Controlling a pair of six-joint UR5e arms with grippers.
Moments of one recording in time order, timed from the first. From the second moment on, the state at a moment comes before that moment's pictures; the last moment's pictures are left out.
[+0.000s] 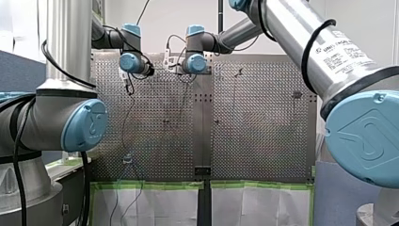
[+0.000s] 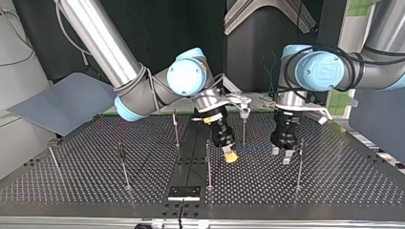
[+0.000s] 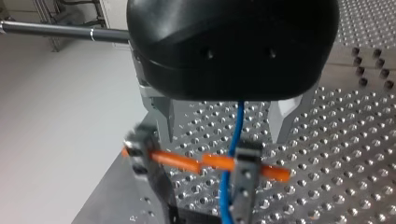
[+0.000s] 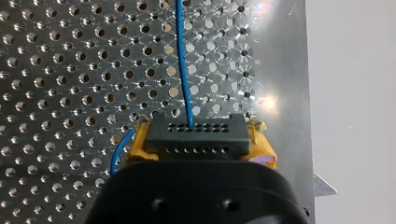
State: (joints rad) left arm -0.02 -1.61 -1.78 -2.77 -1.52 -1.85; right arm 2.44 -0.91 0.92 -0.14 1.64 1.64
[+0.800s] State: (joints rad) left arm -0.02 -1.62 -1.77 -2.79 -1.61 -1.84; right arm 2.44 -0.90 0.92 -0.13 1.64 1.64
